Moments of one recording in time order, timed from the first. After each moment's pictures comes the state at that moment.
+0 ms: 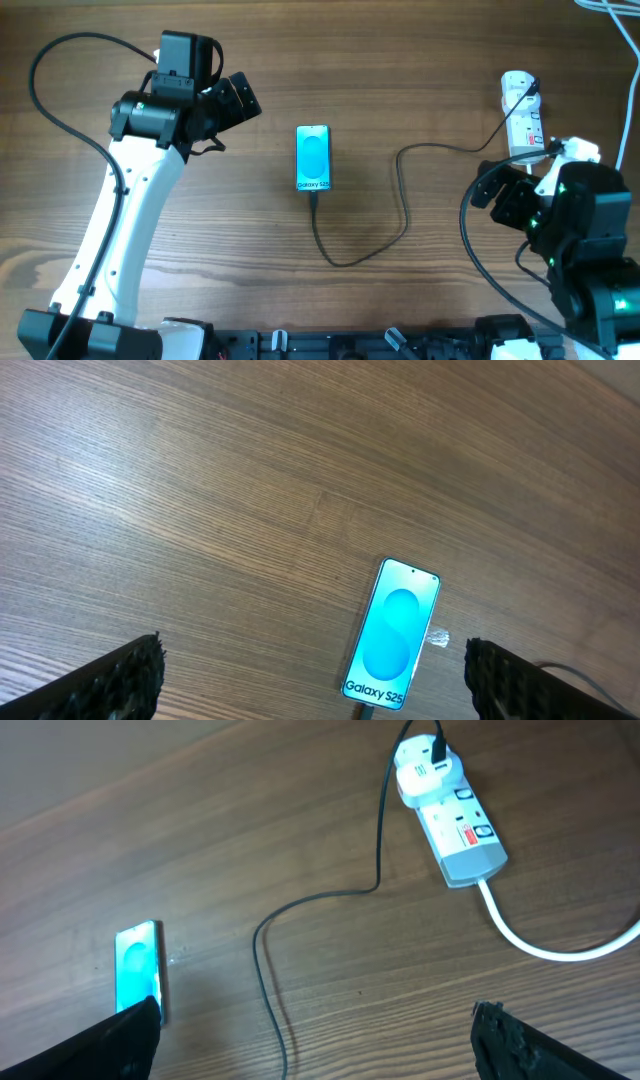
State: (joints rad) left arm -0.18 1.51 1.45 -0.96 -0.06 -0.57; right arm 0.08 0.79 1.05 -1.00 0.07 0.41
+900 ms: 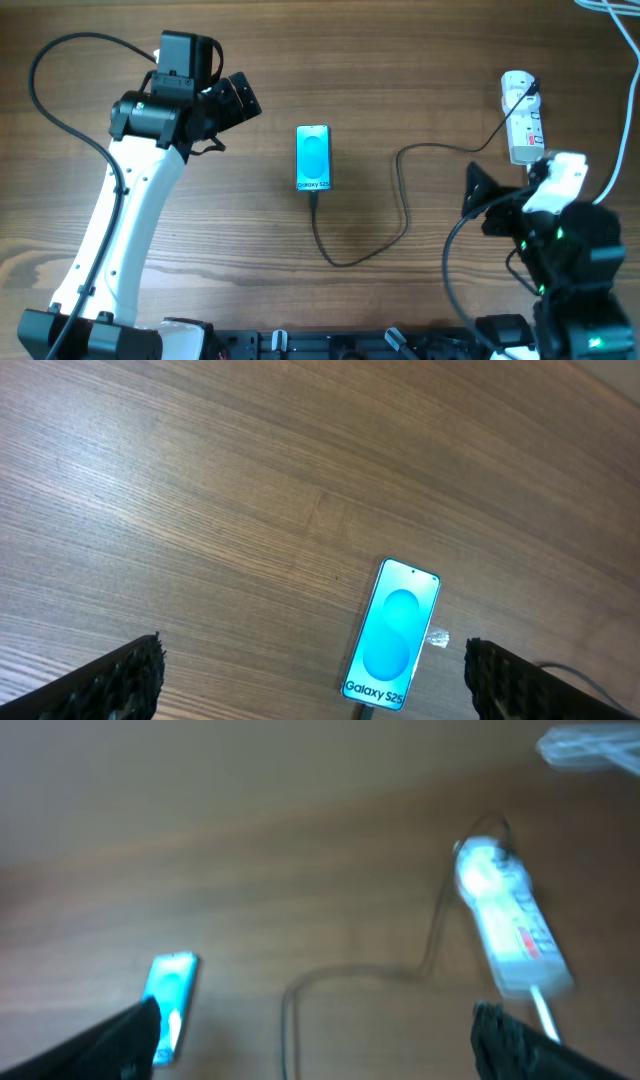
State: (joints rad) left arm -0.18 1.51 1.45 -0.96 -0.06 -0.57; right arm 0.08 0.52 0.72 -0.58 -0.06 0.21
